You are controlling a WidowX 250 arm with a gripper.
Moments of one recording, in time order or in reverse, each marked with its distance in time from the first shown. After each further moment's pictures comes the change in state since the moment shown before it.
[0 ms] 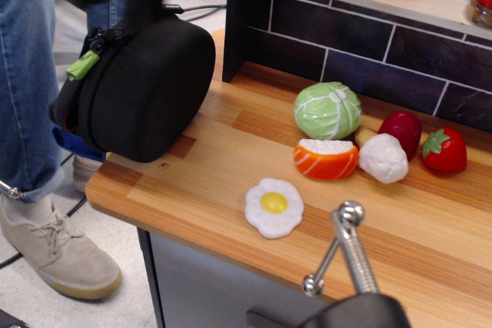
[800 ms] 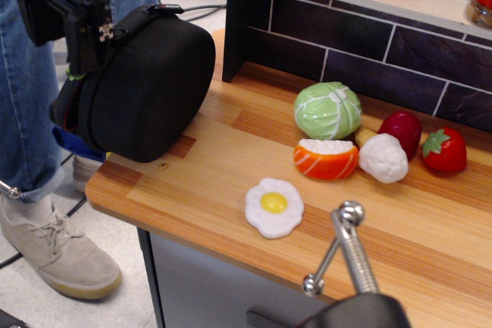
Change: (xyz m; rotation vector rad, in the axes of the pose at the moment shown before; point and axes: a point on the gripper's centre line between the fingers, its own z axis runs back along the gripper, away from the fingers) arm -0.007 0.029 -0.045 0.071 -0.046 -0.077
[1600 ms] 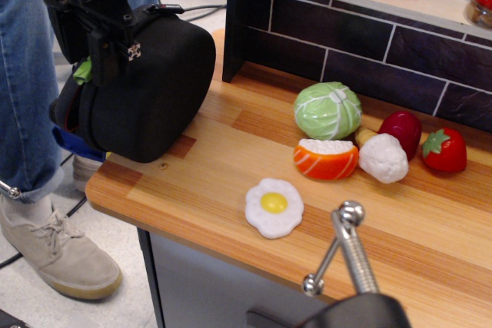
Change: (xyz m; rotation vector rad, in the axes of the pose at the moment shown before) arm 0.015 -0.009 -0.012 0.014 -0.080 0.016
